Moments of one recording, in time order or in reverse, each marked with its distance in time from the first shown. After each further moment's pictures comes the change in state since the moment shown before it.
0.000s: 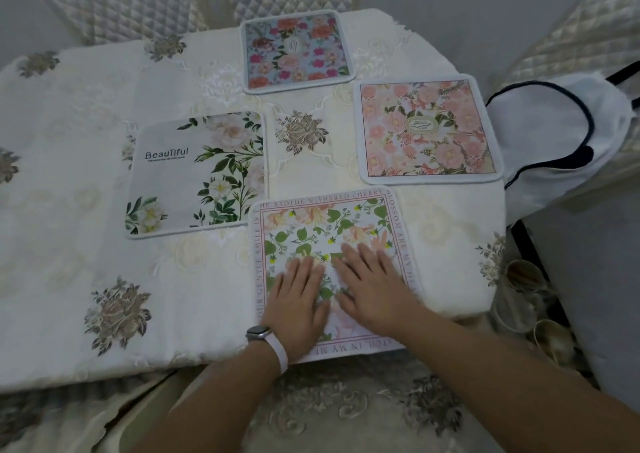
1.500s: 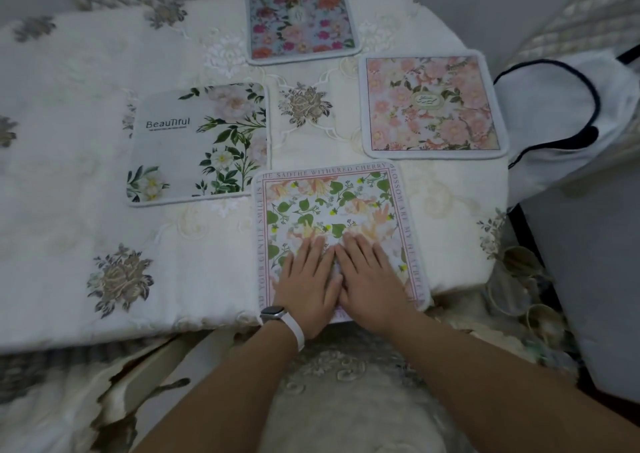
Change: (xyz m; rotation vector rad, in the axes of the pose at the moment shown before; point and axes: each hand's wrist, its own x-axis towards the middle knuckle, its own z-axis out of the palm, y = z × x) left_hand -0.014 0.023 0.008 -0.008 -0.053 -0.042; right_hand -0.022 -0.033 0.023 0.034 0.102 0.079
